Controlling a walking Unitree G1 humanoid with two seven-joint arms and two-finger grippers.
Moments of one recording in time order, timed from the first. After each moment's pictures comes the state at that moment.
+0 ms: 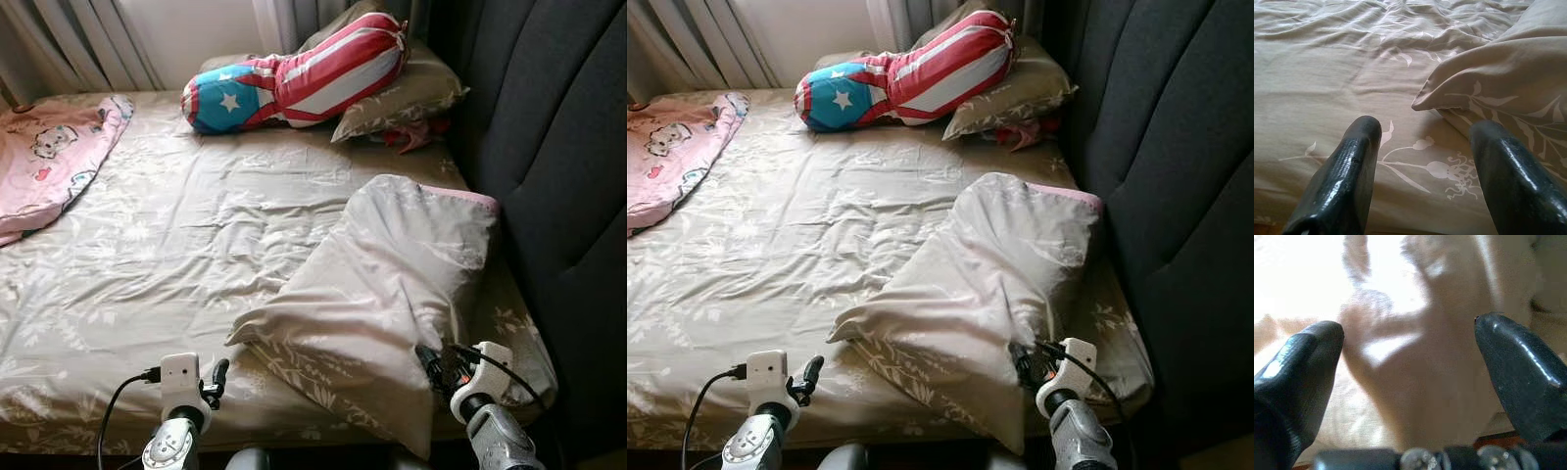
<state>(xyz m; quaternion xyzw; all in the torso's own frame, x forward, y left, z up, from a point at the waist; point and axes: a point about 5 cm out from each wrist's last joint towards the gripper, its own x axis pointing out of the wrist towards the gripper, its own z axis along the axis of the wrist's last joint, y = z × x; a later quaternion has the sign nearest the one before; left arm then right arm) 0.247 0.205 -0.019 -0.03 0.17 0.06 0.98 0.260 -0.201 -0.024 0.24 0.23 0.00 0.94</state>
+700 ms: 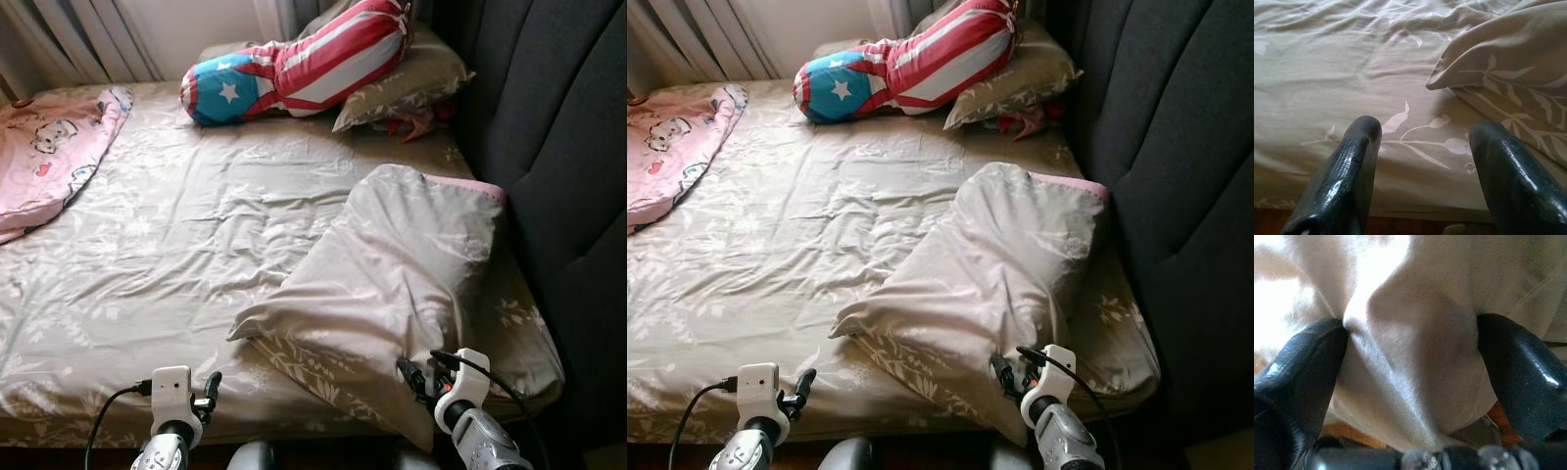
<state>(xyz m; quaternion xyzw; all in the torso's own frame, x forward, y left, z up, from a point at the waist) 0.231 0.218 -0.022 -0.01 0.16 0.05 0.99 0.258 -0.180 -0.034 0.23 0.29 0.00 0.93</state>
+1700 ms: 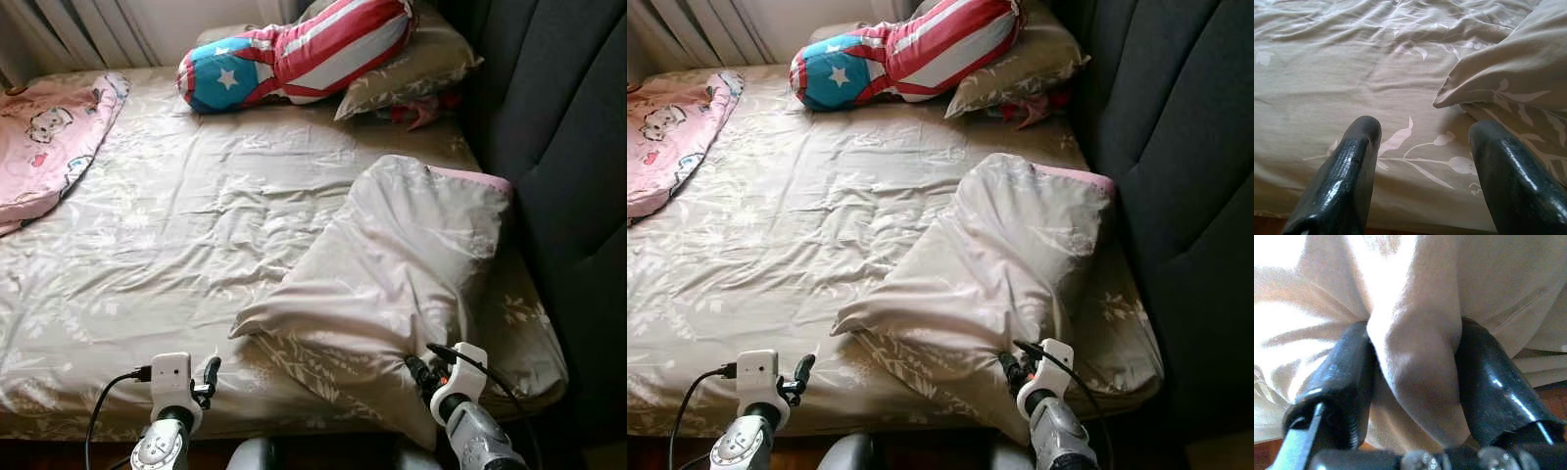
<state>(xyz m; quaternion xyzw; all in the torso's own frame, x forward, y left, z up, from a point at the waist) 0.246 0.216 -0.013 -0.01 0.15 0.06 0.99 0.258 -0.179 -0.035 0.21 0.29 -0.02 0.93</state>
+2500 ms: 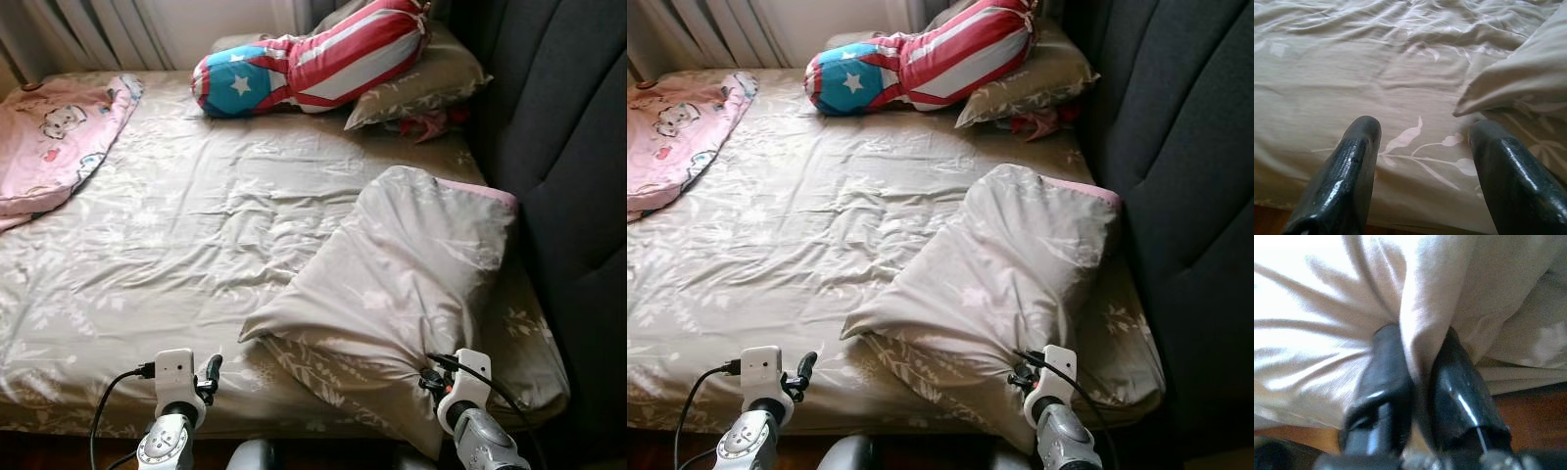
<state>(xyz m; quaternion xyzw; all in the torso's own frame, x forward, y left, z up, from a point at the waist) 0.251 0.210 -0.013 -0.02 0.16 0.07 0.99 0.251 -0.208 -0.038 0.09 0.32 -0.09 0.94</state>
